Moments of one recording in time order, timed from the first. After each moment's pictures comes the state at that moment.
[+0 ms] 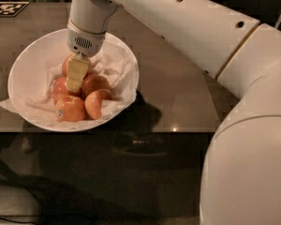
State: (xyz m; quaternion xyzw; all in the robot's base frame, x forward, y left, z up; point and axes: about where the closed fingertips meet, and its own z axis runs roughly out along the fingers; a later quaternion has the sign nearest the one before) arm 0.578 0.160 0.895 -0.70 0.69 0.13 0.16
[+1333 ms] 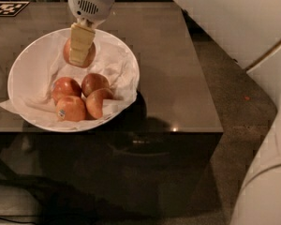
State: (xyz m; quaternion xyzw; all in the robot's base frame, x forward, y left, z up) arm 0.584 0.125 0.982 -0.67 0.70 0.06 0.23
